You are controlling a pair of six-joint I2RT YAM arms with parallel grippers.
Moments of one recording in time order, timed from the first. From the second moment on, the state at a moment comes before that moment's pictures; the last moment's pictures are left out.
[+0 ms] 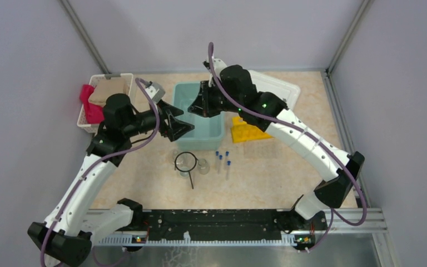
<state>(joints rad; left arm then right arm) -0.39 0.97 1.05 -0.24 0.67 -0.12 0.85 1.53 1.72 -0.54 -0.19 0.50</state>
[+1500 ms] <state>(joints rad) -0.03 1.22 1.40 -0.71 0.69 -0.06 0.55 1.35 0.95 -0.25 0.72 0.39</state>
